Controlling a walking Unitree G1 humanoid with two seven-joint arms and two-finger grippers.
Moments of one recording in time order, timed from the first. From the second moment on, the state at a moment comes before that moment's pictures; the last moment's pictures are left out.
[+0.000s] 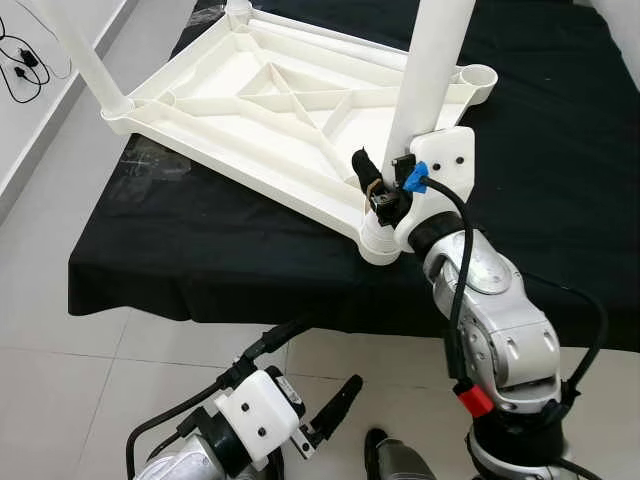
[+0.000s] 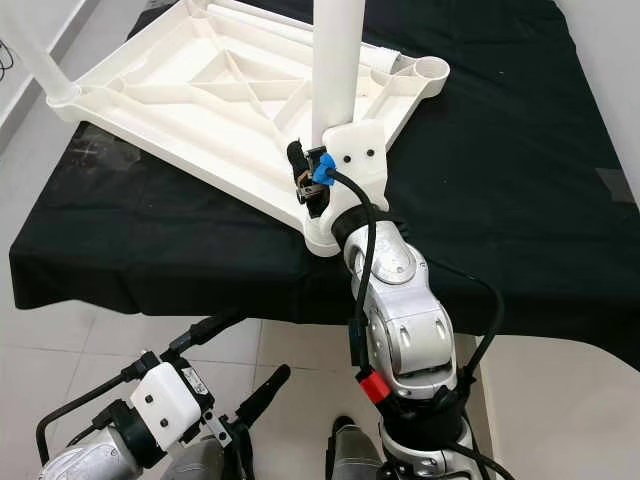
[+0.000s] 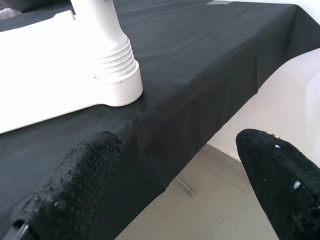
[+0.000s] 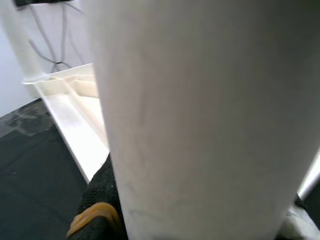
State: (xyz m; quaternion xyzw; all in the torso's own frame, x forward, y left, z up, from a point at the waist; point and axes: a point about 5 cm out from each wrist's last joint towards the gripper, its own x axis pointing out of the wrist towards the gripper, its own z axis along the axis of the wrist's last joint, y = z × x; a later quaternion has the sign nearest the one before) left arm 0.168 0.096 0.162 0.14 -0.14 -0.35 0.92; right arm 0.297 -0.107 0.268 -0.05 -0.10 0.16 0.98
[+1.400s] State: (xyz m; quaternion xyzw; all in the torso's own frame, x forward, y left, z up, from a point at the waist) left arm 0.224 0.111 0.170 -0.01 -0.08 -0.24 0.97; right arm 0.335 -0.119 0.269 -0.01 -0.10 0.25 0.96
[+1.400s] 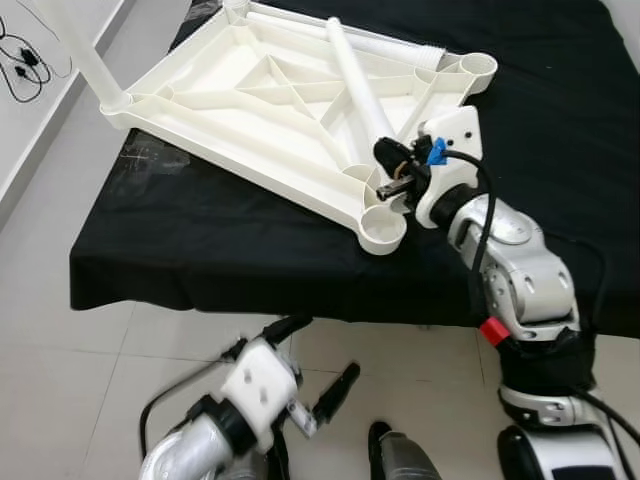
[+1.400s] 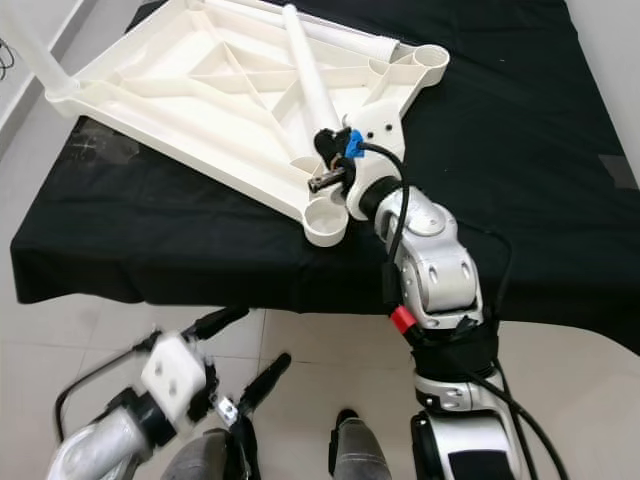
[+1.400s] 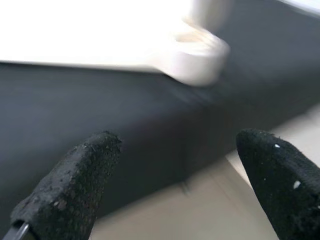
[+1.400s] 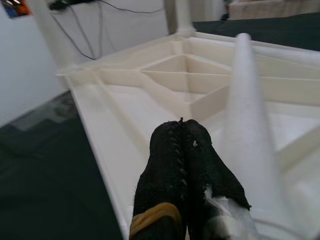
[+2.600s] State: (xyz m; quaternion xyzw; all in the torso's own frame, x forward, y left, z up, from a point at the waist) left arm 0.271 0.118 0.213 -0.13 -0.13 -0.17 0.97; right arm 0.344 -0.136 0.274 -0.02 -0.14 0.20 0.97
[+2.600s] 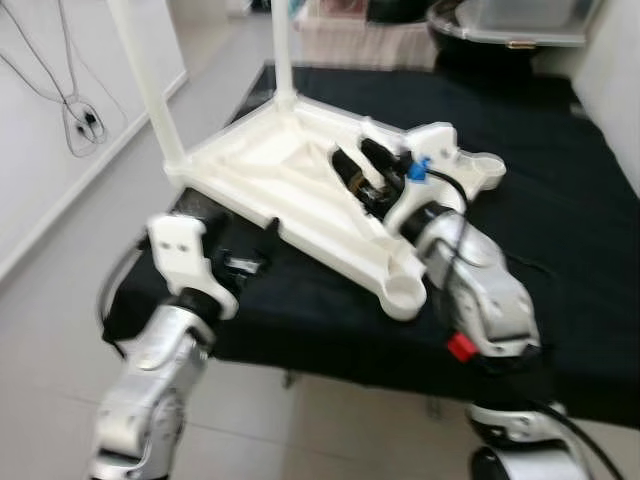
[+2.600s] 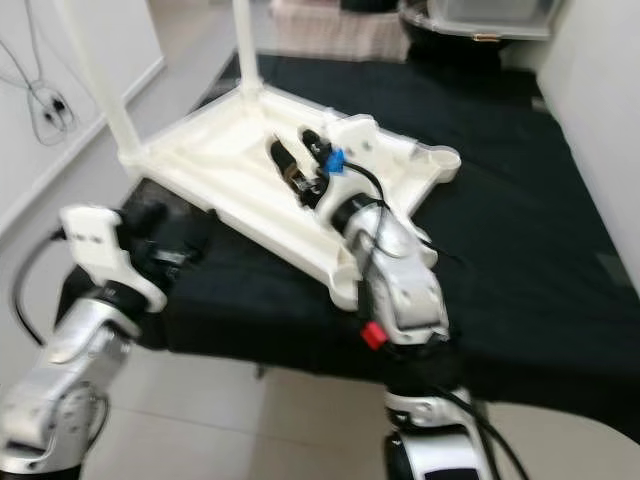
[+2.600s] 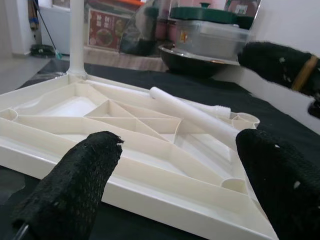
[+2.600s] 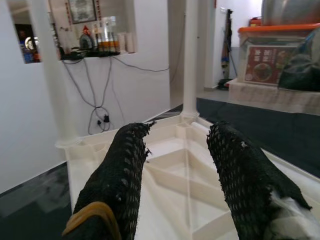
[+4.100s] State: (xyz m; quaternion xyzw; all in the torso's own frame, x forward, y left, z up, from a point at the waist) left arm 0.214 0.090 0.136 -0.02 0.01 -0.34 0.94; right arm 0.331 -0.175 0.232 -0.19 0.33 0.25 0.89
